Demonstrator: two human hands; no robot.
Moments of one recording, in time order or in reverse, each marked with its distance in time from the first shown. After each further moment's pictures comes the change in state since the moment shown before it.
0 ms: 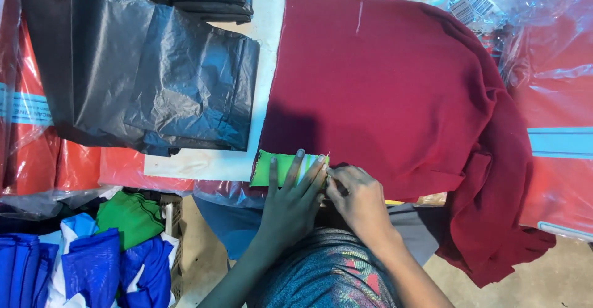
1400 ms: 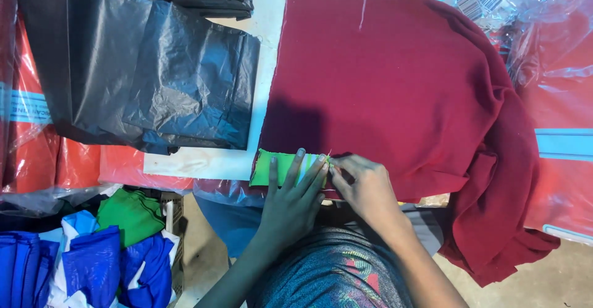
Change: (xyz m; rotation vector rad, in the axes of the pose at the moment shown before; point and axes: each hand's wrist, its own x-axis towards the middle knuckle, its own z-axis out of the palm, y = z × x) left_hand 0.001 0.000 0.000 0.011 -0.013 0.001; right_hand 0.027 0.003 -0.019 0.031 -0.138 0.022
